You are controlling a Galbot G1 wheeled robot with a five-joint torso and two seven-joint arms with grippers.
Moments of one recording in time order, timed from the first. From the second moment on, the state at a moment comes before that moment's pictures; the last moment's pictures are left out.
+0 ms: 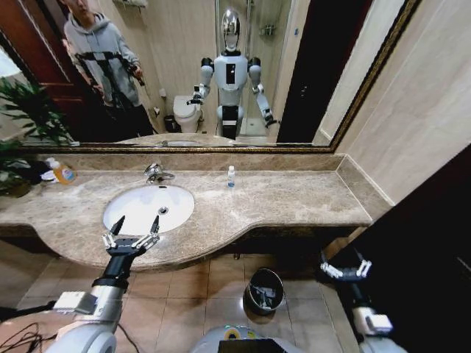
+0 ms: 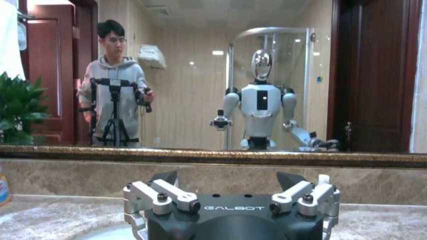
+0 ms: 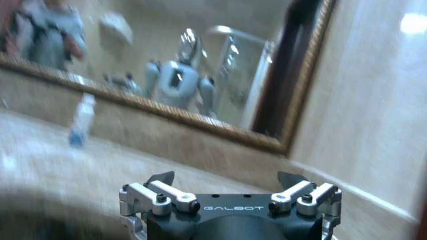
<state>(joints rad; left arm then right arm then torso) 1.84 -1.36 -0.82 -2.47 -0.37 0.04 0.05 -1.78 1.32 0.84 2.03 0.11 0.40 -0.05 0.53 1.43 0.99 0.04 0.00</state>
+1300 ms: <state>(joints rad) 1.84 -1.36 -0.82 -2.47 -0.37 0.04 0.05 -0.73 1.18 0.04 1.54 0.30 -0.10 -0.03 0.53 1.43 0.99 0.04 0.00</state>
